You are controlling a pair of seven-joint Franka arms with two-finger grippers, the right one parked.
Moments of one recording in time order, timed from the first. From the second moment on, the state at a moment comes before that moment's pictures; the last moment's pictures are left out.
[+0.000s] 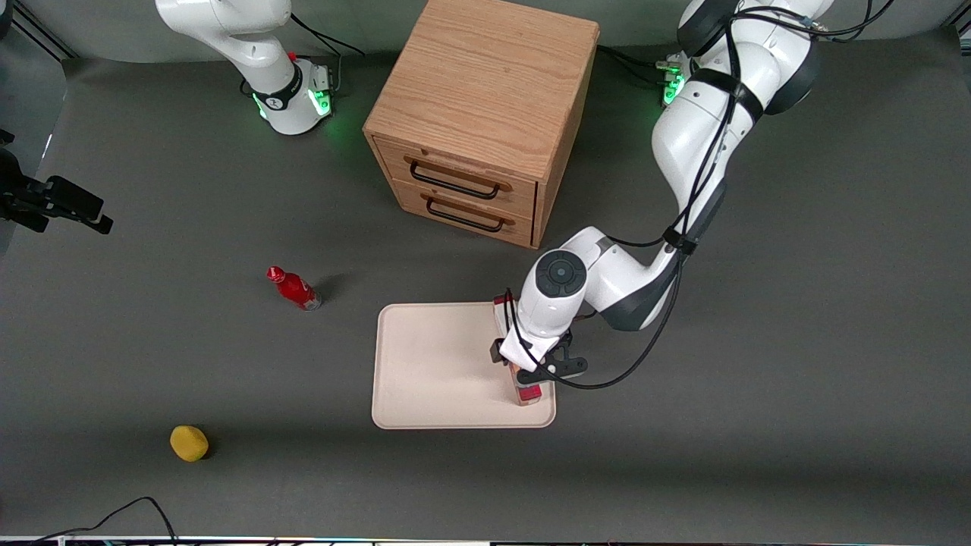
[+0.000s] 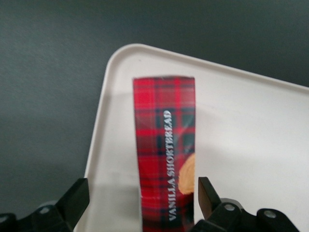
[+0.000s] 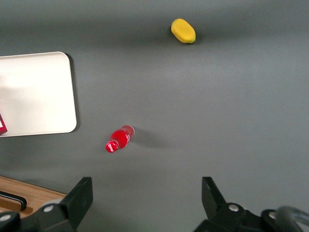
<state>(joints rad) -0.33 0.95 -0.41 -1.20 0.41 2.27 -1.02</state>
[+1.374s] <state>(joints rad) -0.11 0.20 -0.36 -1.62 0.11 1.65 -0.48</state>
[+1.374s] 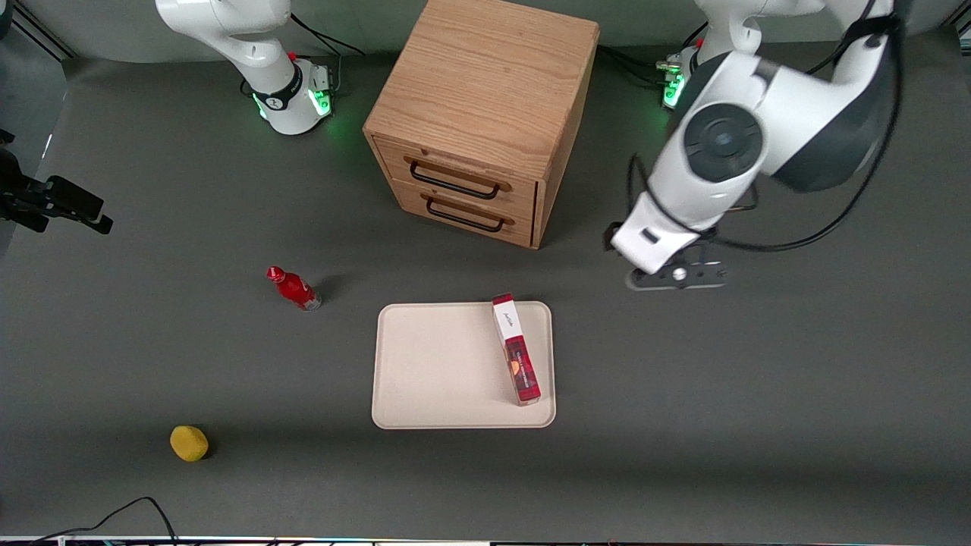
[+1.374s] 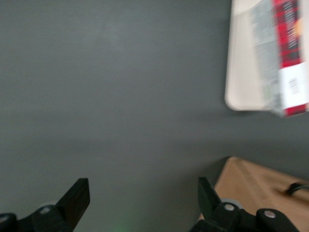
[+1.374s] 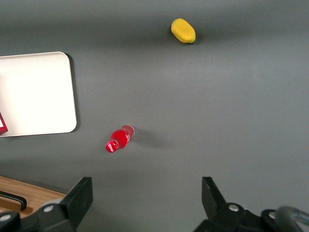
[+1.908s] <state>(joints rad) -0.10 -0.14 0.02 -1.89 0.04 1.66 0.06</state>
